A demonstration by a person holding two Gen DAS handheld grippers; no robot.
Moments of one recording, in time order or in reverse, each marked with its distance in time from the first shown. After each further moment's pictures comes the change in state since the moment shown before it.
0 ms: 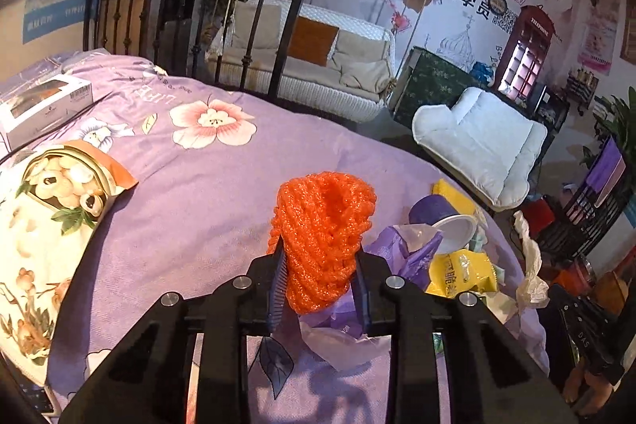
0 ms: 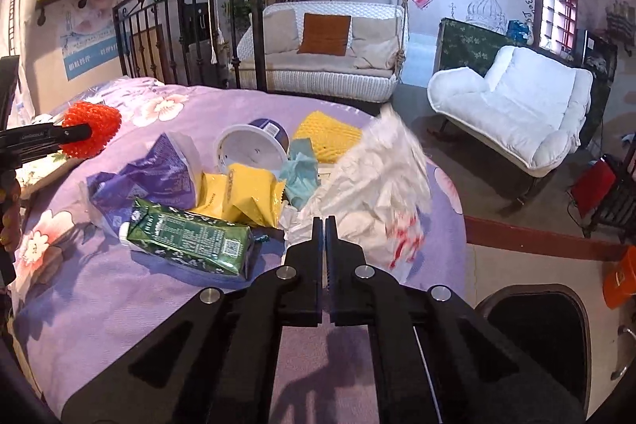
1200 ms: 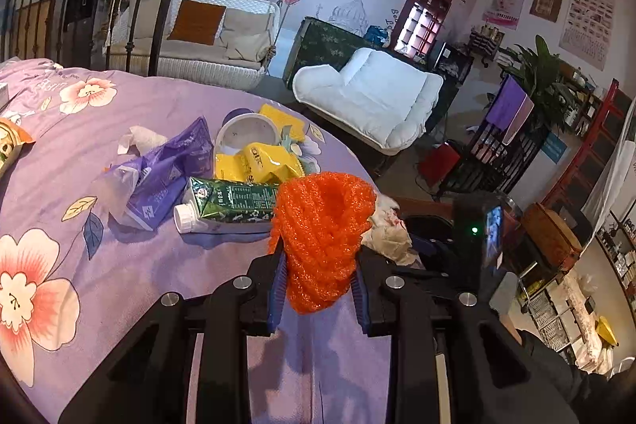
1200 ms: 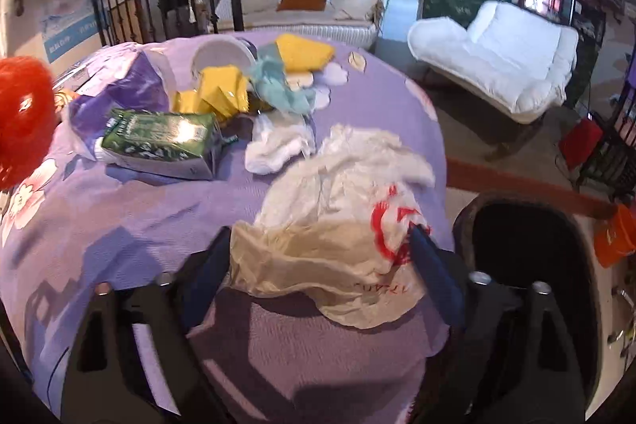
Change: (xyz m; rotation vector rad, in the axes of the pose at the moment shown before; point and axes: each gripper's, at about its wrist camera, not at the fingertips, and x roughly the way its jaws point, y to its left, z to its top) left arm -0.042 -0.122 -0.100 0.144 0.089 -0.332; right arm 0.011 -0.029 -0.071 0.093 0.199 -0.041
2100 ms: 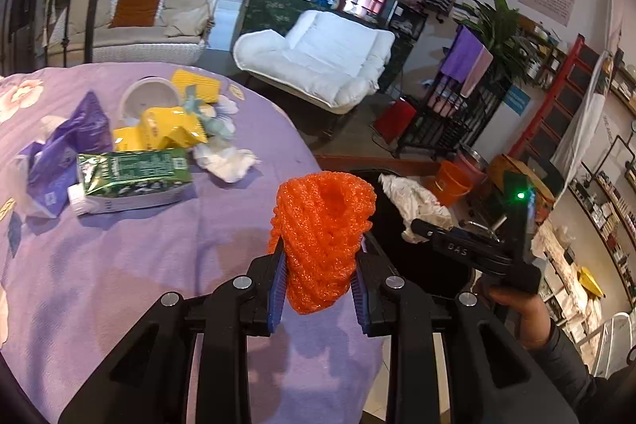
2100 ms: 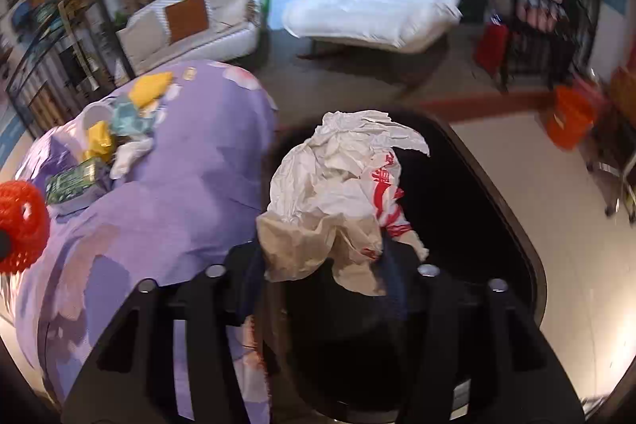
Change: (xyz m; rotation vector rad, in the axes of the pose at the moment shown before) left arm 0.043 -0.078 -0.021 0.117 0.133 -0.150; right arm -0.077 -0.151 -0.073 0.416 0.006 -0.172
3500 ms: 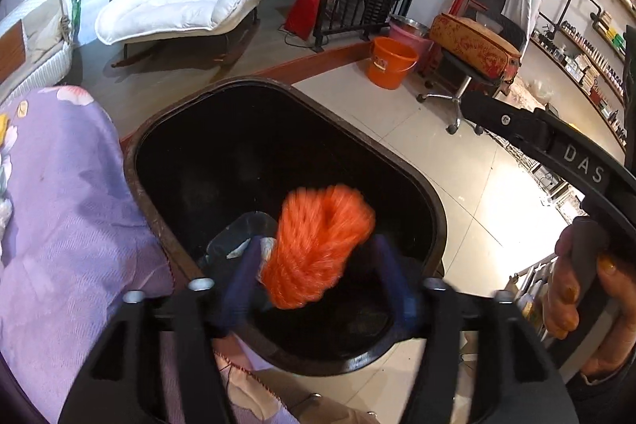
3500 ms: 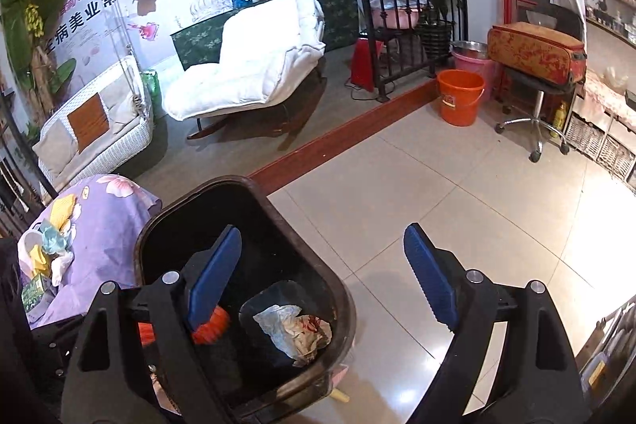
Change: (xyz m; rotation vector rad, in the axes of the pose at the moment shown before) left arm 0.172 -0.152 -0.019 0.376 0.352 -0.126; right arm -0.090 -0.127 -0.006 0.300 -0.249 -0.274
